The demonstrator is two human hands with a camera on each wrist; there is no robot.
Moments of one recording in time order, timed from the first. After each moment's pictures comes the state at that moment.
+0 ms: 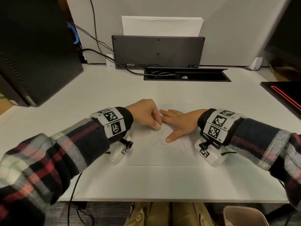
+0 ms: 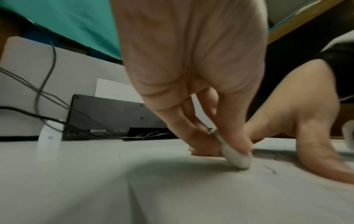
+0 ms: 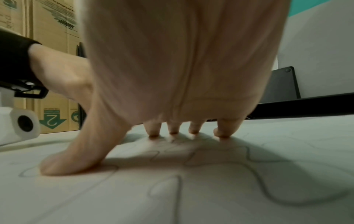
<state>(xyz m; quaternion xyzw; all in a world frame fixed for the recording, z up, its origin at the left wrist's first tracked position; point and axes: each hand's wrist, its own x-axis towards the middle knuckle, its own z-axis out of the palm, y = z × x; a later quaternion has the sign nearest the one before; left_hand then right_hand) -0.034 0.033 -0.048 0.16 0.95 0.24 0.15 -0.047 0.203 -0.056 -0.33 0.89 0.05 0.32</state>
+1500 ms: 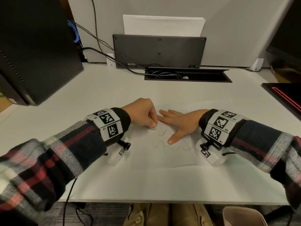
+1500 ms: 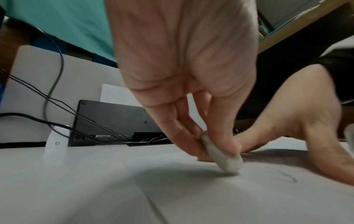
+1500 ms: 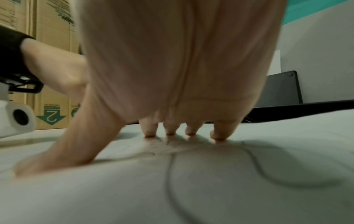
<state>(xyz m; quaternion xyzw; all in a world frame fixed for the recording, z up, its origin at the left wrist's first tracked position) -0.027 0.026 -0.046 0.17 0.95 0.22 0.13 -0.050 0.201 -0.056 -0.33 0.88 0.06 0.33</state>
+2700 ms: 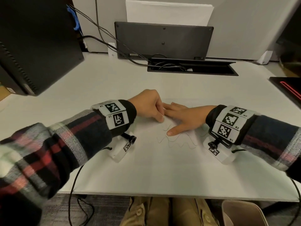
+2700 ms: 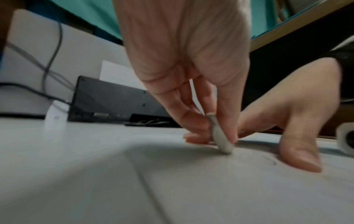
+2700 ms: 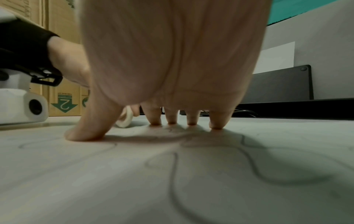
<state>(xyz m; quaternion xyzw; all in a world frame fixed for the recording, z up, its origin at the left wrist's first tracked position) -0.022 0.036 -0.047 0.16 0.94 0.28 0.12 -0.057 0.200 -0.076 -0.35 0.89 0.02 0.30</state>
